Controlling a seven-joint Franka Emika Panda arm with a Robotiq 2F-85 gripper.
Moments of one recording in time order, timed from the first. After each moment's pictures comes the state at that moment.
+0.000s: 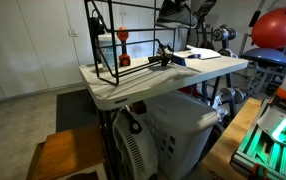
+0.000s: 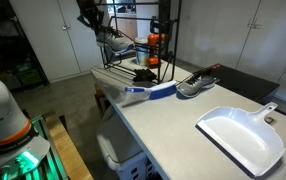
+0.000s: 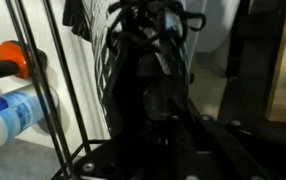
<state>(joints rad) 0.20 -0.45 0.02 -2.17 -0.08 1.90 -1.33</state>
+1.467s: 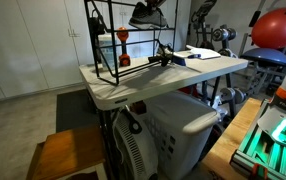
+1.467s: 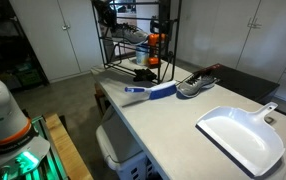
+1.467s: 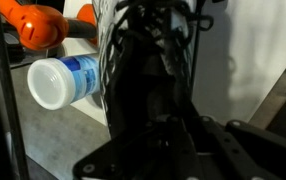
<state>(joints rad) 0.21 -0.21 0.04 -2.05 -0.10 2.24 -1.45</state>
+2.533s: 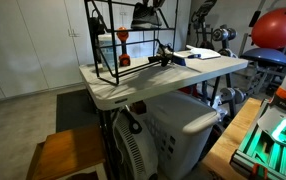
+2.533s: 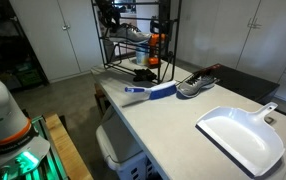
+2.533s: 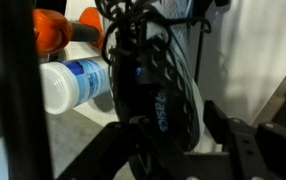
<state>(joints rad) 0.19 -0.17 0.05 -1.99 -0.11 2.21 -1.46</state>
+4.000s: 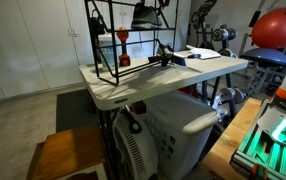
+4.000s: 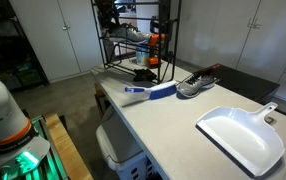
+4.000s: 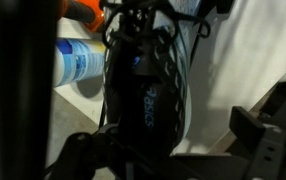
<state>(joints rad) 0.18 -0.18 0.05 -2.00 -0.06 2.18 -1.69</state>
